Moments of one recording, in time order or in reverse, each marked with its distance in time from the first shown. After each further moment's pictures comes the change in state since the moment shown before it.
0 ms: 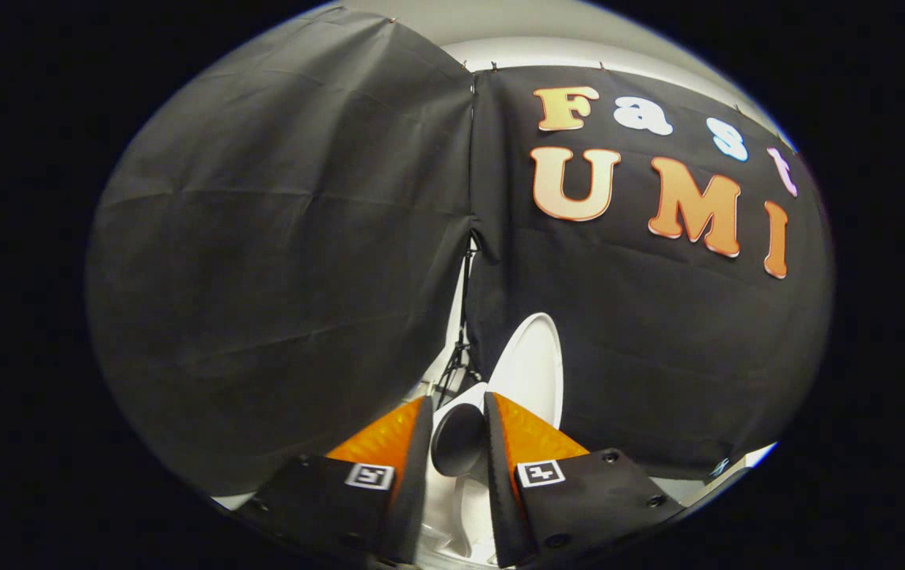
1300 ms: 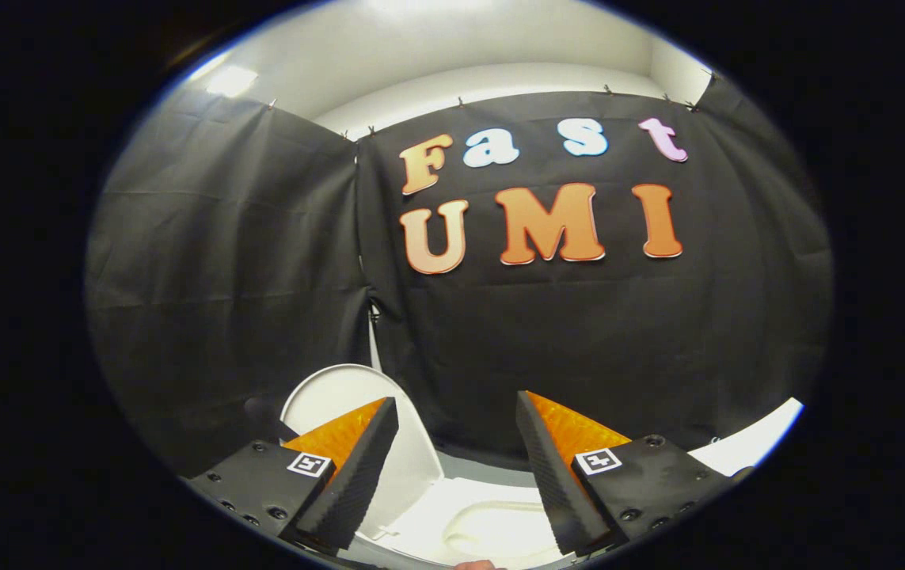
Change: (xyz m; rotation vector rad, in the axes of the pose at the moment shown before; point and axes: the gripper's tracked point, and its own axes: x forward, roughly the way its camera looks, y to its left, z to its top) arm -0.220 -0.331 0.055 0.165 -0.224 -0.215
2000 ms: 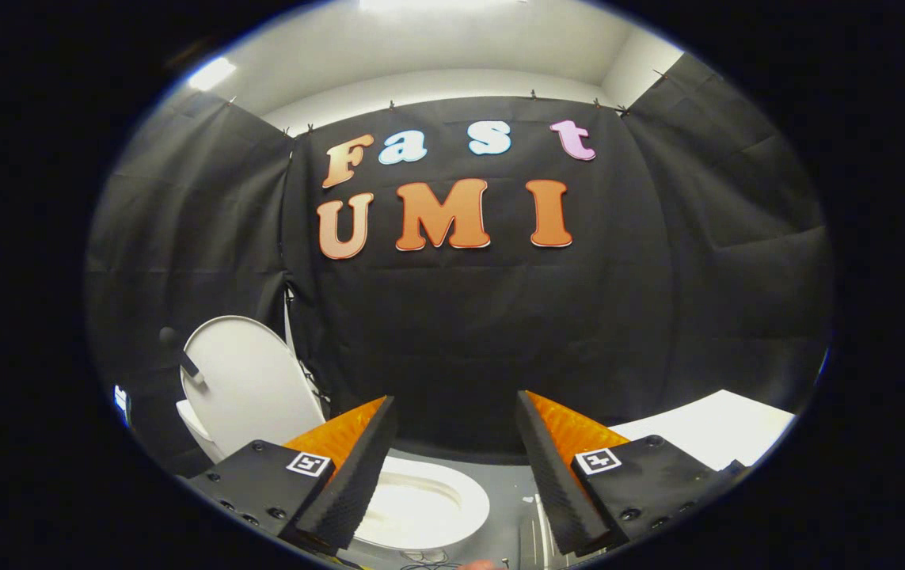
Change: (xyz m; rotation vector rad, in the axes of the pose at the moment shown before) arm -0.116 -0.198 -0.069 -0.035 -0.025 -0.238
